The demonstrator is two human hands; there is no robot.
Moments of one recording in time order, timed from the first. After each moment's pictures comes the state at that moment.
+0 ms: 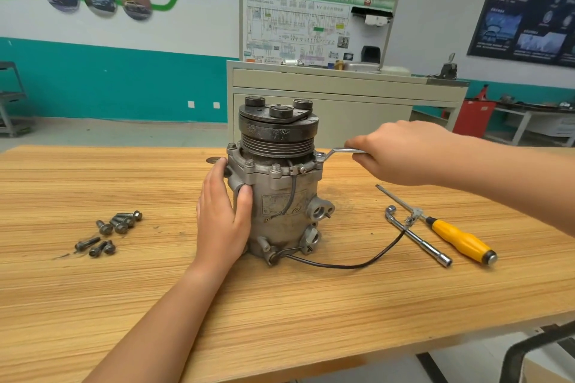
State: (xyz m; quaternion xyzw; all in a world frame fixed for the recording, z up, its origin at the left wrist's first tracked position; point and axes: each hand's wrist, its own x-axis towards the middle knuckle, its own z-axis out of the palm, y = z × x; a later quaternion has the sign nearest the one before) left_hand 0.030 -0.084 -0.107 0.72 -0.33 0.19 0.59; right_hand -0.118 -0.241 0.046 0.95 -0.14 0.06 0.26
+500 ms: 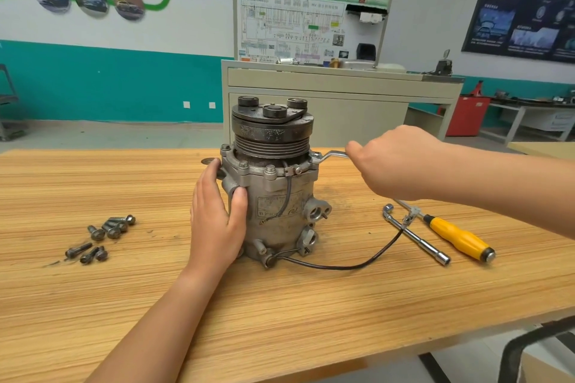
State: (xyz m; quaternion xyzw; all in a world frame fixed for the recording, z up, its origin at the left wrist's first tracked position) left_hand 0.029 -0.084 -0.106 0.71 -0.32 0.18 0.60; right_hand -0.122 -0.237 0.034 0.91 -0.13 0.02 0.39
